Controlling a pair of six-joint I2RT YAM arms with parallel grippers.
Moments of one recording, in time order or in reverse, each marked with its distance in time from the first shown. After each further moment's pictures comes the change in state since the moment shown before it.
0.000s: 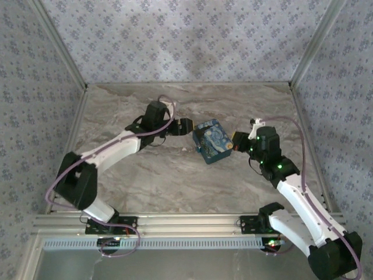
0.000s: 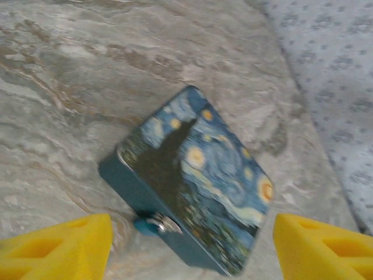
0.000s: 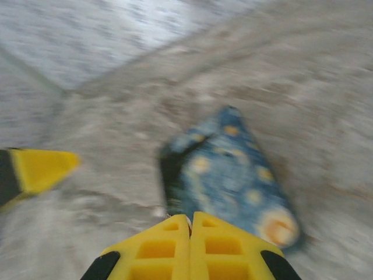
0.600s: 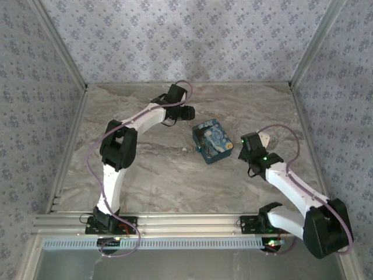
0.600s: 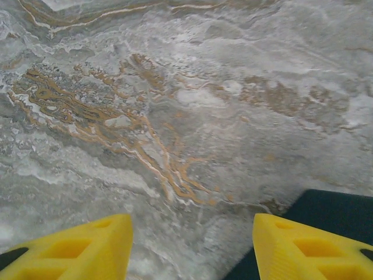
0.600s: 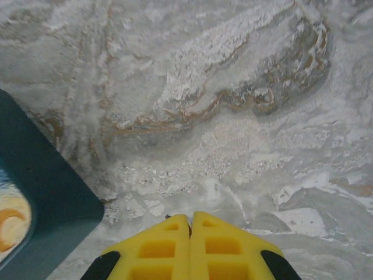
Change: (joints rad) left arm 0.059 0.607 0.668 -0.375 -0.180 0.131; right arm 0.023 0.257 -0.060 -0.142 0.429 0.108
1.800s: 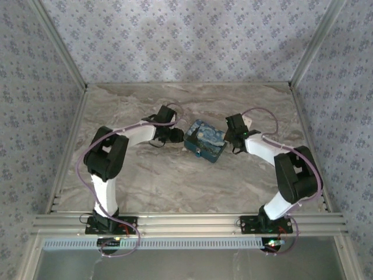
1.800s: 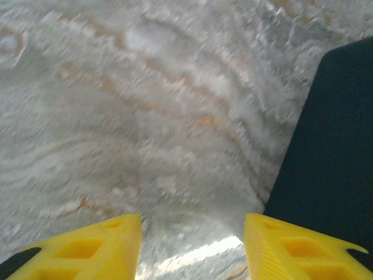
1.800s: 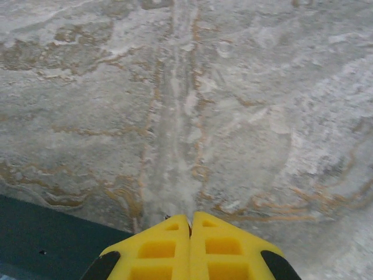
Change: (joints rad) left arm 0.003 -0.262 -0.553 0.160 0.043 -0.025; right arm 0.004 0.512 0.302 0.201 -0.091 0.013
